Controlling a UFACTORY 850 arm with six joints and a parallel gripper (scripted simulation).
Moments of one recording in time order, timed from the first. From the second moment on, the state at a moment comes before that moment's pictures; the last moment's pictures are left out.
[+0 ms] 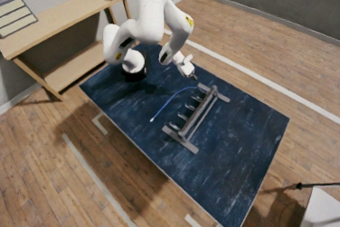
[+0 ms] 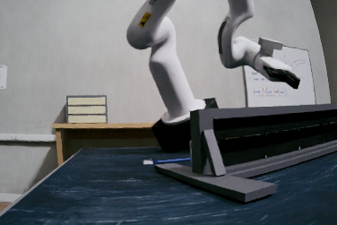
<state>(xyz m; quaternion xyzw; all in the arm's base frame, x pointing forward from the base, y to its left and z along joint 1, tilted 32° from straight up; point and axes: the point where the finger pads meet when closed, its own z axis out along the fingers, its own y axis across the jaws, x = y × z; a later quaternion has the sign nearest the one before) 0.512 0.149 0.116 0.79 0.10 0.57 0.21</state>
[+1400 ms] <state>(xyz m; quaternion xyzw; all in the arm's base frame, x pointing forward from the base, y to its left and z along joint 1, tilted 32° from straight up) 0.475 0.157 0.127 0.79 0.10 0.57 0.21</state>
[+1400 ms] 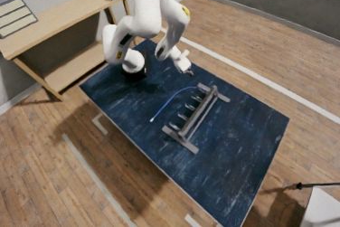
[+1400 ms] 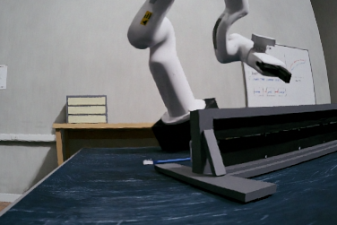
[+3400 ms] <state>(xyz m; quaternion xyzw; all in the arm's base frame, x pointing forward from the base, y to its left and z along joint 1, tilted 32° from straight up) 0.487 0.063 0.166 0.79 0.10 0.57 0.21</state>
